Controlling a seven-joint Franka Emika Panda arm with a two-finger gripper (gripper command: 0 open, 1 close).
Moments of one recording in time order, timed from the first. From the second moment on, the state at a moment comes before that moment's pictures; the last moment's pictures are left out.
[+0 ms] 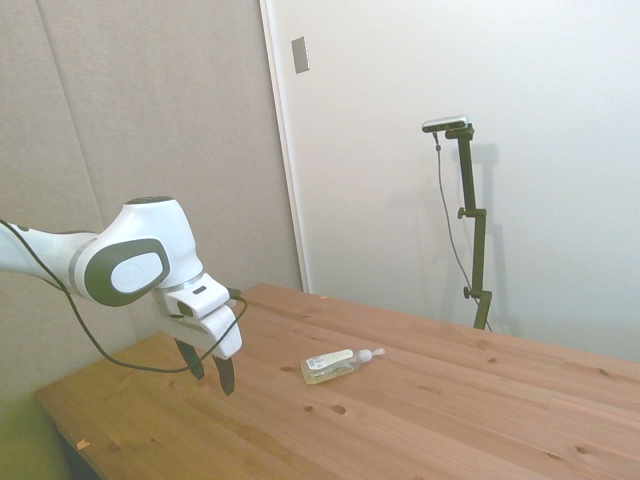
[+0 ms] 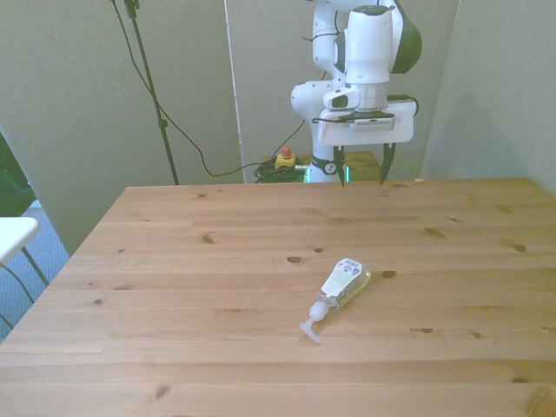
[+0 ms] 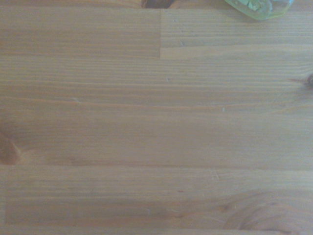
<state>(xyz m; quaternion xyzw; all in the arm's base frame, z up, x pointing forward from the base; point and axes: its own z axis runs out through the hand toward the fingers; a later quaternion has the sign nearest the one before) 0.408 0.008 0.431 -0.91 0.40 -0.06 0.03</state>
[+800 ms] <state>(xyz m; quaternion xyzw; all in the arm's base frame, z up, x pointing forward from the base) 0.562 -0.069 0.454 -0.87 0.48 -0.10 0.03</state>
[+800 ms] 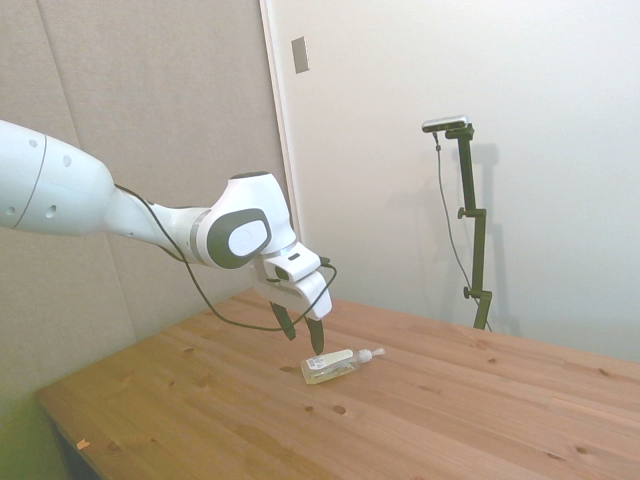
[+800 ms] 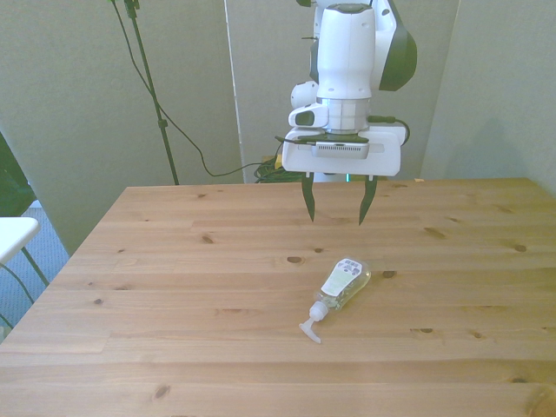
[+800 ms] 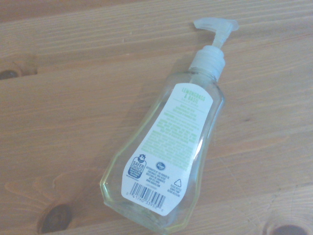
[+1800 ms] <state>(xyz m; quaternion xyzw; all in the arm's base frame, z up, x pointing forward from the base) 0.683 -0.111 0.361 -0.80 0.58 -0.18 0.02</state>
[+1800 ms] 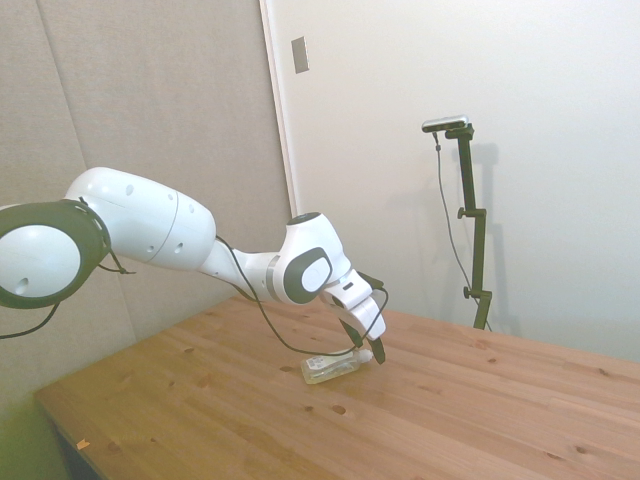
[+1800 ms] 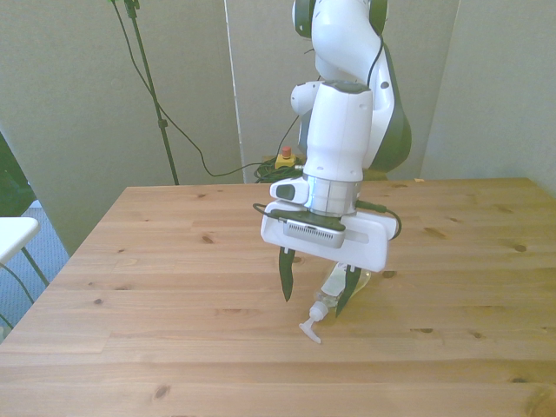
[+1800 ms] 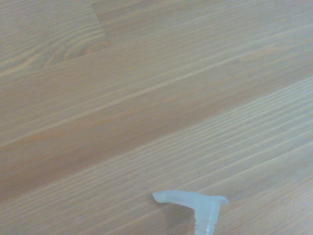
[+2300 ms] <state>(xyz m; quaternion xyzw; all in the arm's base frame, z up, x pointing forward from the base) 0.690 -0.119 0.351 -0.79 0.58 -0.17 0.01</state>
